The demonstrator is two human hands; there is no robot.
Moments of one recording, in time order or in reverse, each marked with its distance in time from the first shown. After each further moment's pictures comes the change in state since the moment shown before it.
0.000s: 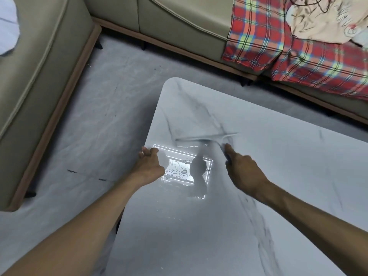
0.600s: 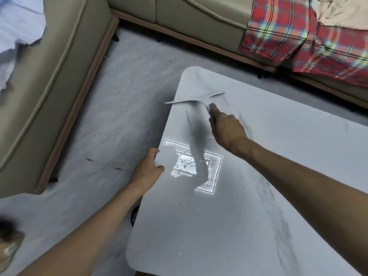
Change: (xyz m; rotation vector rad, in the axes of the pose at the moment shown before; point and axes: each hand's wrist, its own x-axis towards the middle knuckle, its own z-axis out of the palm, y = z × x) left_hand -0.044 -0.063 0.006 -0.361 0.170 0.004; right_hand 0.066 -0.092 0.001 0.024 0.202 -0.118
